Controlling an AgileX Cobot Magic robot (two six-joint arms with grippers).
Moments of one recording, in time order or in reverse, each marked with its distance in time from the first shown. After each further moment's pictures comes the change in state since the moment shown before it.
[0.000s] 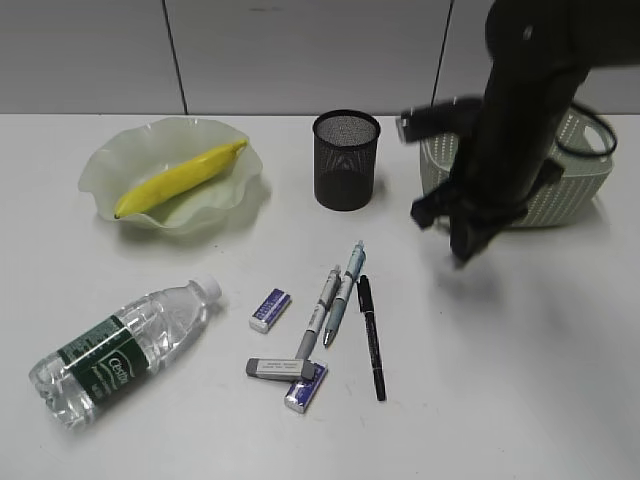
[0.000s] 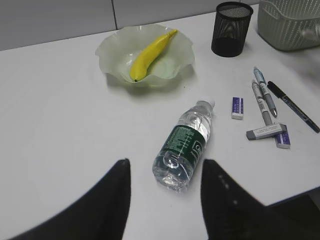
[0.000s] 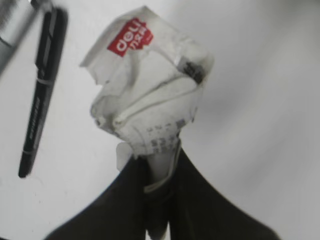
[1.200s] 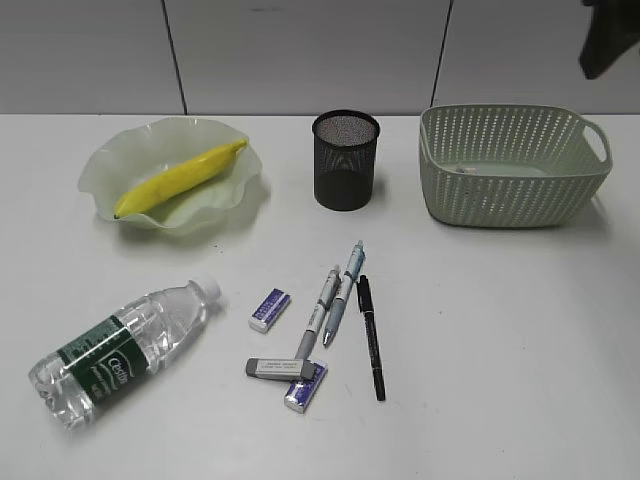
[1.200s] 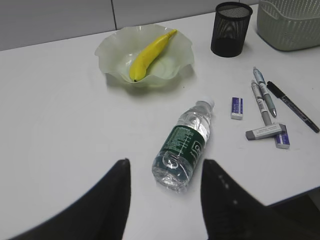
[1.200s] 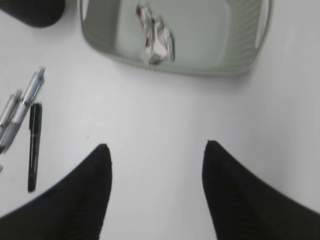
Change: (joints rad) left arm 0.000 0.000 0.000 0.000 -0.001 0.000; right arm -0.232 -0.287 -0.283 -0.034 0.224 0.055
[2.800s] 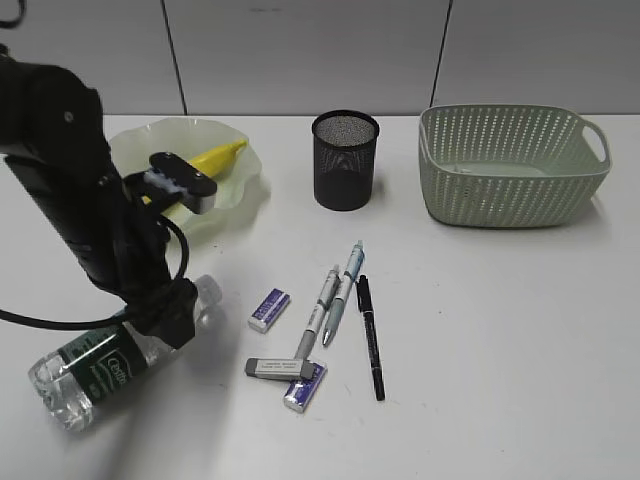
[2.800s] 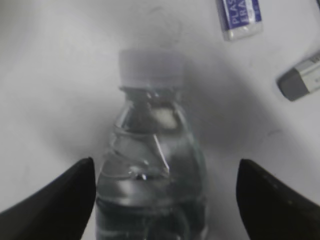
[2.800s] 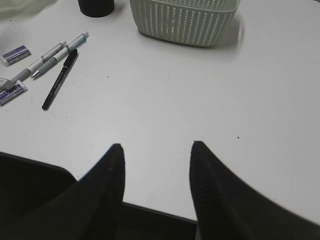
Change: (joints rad) left arm -0.254 1.801 -0.505 -0.018 -0.284 0.300; right arm 0.000 -1.658 1.079 0.061 -0.072 -0.134
